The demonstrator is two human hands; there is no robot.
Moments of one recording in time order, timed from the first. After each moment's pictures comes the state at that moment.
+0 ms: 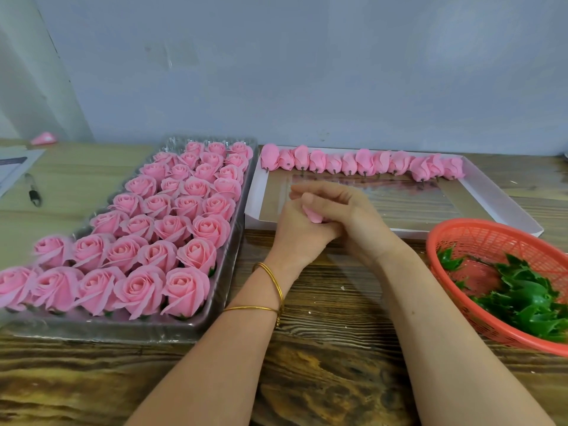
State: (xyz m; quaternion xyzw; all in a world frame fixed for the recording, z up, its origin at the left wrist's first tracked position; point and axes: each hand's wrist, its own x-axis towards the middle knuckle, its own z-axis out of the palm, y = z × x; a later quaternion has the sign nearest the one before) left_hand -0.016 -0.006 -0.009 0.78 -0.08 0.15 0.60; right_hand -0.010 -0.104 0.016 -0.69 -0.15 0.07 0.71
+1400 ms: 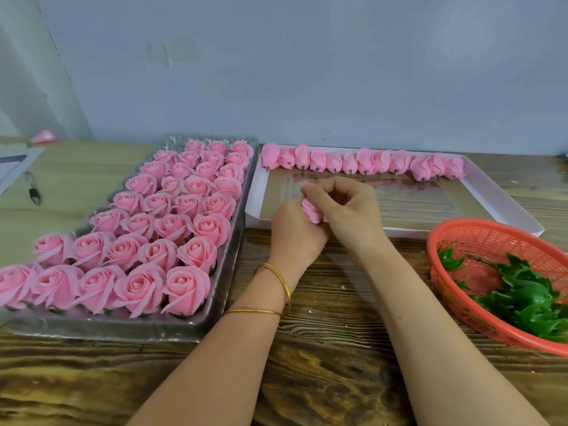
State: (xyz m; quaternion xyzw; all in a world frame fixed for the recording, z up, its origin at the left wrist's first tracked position) left_hand -0.015 0.000 -0.009 0.85 -0.05 0.20 0.48; right_hand -0.007 -0.089 0.011 -0.72 -0.11 -0.13 0.67
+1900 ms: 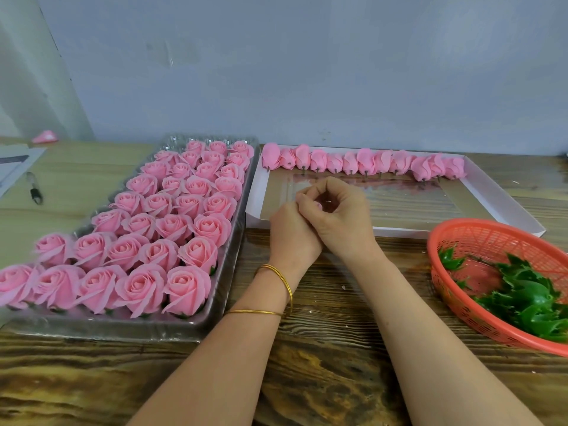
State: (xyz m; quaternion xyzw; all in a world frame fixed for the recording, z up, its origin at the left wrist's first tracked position) left_hand -0.014 -0.001 -0.013 0.84 -0.01 0.21 0.50; right_hand -0.006 -0.084 -0.002 -0.78 -0.15 -0.19 0.58
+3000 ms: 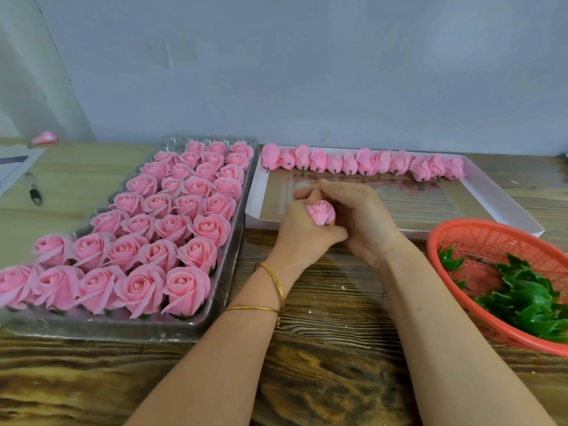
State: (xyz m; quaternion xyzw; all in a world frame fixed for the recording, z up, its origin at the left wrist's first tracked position) left_hand -0.020 -0.004 -0.004 0.76 -0.09 0.11 0.63; right_hand -0.012 -0.103 0.024 -0.58 -0.10 0.10 0.80
